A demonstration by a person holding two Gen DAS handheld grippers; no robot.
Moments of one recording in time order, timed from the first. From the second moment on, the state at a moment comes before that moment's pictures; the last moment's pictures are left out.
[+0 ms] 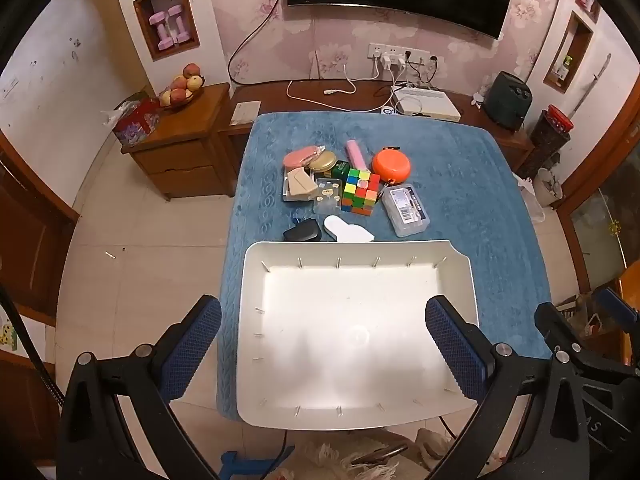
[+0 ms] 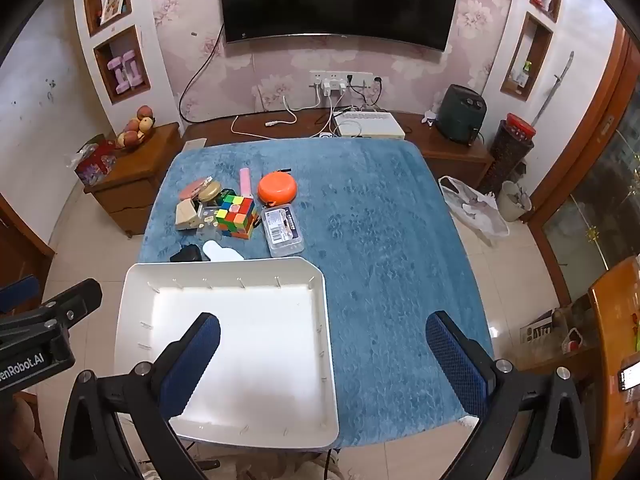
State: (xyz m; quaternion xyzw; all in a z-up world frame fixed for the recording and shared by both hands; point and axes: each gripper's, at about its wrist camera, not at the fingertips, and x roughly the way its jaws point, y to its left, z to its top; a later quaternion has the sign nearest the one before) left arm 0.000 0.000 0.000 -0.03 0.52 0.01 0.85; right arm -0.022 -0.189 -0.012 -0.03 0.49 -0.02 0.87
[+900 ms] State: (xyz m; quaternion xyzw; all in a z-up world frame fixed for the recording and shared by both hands) left arm 0.006 -0.005 -0.014 -0.01 0.54 0.02 0.84; right arm -0.010 -0.187 -0.017 -0.02 0.50 0.00 0.87
